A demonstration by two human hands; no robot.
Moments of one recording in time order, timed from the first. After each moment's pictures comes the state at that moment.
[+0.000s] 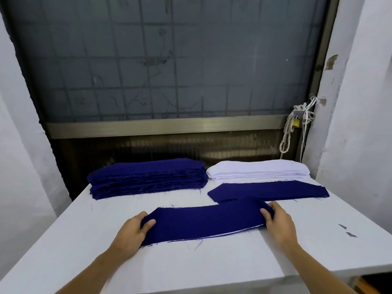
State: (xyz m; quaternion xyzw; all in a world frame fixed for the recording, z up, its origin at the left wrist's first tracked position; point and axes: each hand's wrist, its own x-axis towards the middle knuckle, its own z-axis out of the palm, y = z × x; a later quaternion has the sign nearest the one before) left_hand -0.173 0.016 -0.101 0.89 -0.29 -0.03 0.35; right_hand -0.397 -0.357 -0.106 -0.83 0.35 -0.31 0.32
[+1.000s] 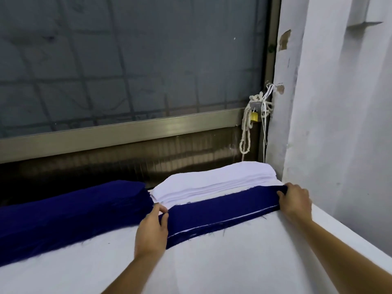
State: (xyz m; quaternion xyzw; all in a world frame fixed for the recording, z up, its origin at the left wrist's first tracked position) left_hand -0.158 -0.281 -0.113 0.87 -0.28 0.05 0.40; right_hand -0.383 -0.613 -0.112 -0.78 0.54 -0.29 0.12
